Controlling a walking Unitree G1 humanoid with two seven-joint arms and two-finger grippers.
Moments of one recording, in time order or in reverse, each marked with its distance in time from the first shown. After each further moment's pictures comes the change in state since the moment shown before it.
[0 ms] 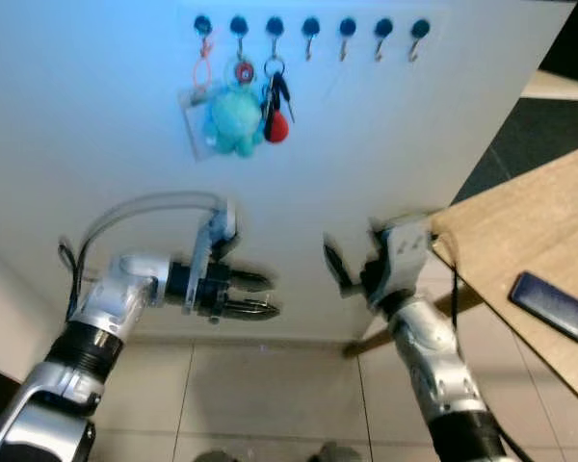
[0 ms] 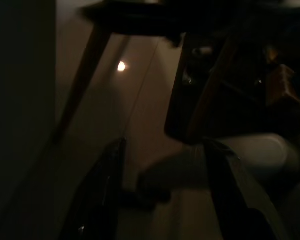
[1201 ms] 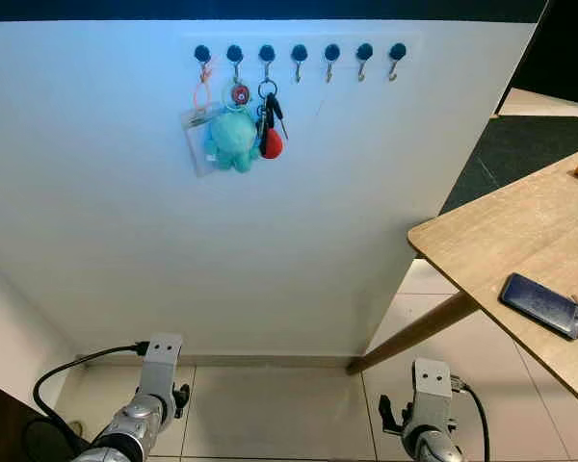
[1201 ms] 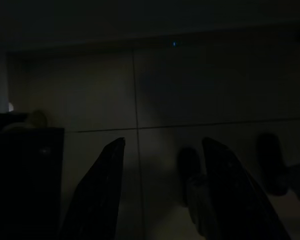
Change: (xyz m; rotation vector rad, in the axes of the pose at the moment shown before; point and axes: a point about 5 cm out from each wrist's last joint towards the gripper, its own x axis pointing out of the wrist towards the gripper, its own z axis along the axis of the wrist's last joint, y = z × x) left arm 0.008 -0.025 -0.179 -0.467 0.337 0.995; right arm -0.079 -0.039 -0.142 0.120 0.498 -0.458
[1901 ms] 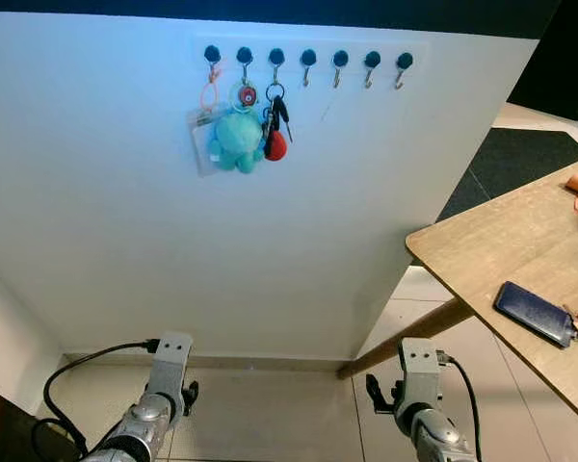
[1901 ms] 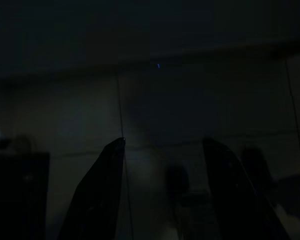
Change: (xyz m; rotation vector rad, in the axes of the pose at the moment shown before) left arm 0.000 -0.010 0.006 0.025 -0.099 -0.027; right arm 0.006 0.013 0.017 -0.048 -0.049 0.158
